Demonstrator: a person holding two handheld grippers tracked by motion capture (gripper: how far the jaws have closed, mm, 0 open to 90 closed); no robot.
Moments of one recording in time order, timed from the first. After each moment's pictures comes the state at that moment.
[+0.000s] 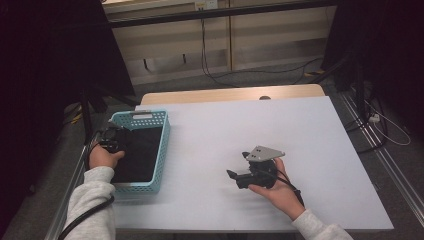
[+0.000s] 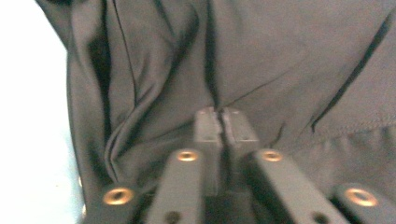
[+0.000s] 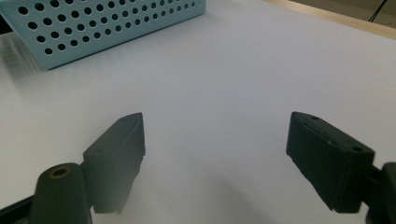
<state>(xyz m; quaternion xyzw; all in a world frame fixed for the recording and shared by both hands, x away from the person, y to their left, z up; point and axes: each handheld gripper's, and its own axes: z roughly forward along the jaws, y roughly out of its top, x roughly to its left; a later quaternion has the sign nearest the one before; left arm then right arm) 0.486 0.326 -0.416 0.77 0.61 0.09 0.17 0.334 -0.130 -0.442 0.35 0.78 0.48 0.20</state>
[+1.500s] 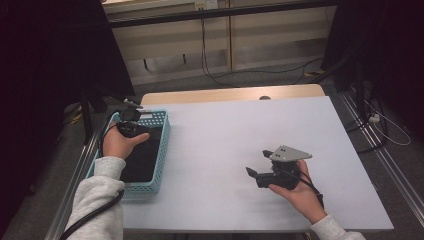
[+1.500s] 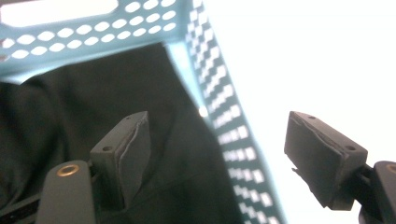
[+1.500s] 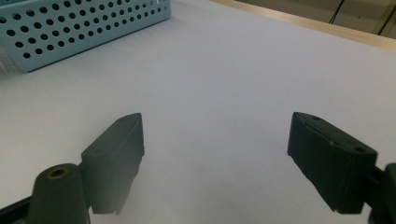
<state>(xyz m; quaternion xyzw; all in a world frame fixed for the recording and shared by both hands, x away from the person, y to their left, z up) 0.480 0.237 -0.346 0.80 0.53 0.09 0.27 0.316 -0.180 -0.433 0.39 0.76 0.48 0.22</state>
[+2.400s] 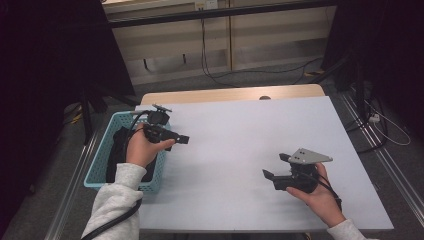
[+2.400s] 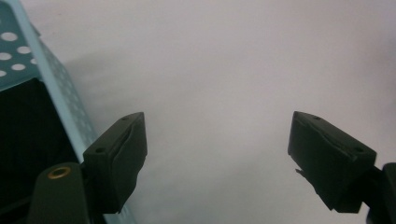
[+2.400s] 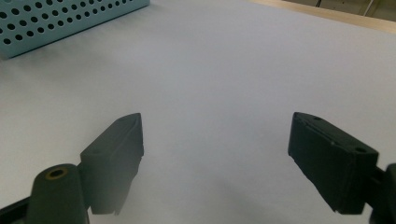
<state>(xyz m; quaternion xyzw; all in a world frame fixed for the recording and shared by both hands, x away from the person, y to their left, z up) 0.458 0.168 -0.351 0.84 0.44 0.06 0.31 0.305 -0.221 -0.441 0.41 0.75 0.47 0.22</state>
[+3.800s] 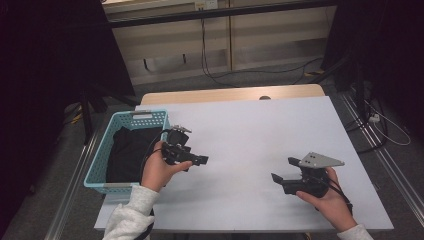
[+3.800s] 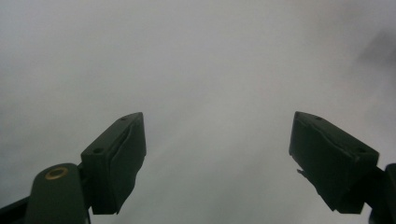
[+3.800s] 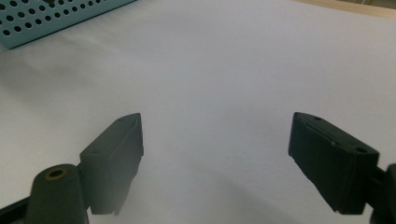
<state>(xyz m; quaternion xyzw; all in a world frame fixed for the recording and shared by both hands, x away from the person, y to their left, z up) 0.412 0.131 -0.386 0.86 0.39 0.02 0.33 0.292 -0.242 -0.445 0.42 0.75 0.47 0.21</state>
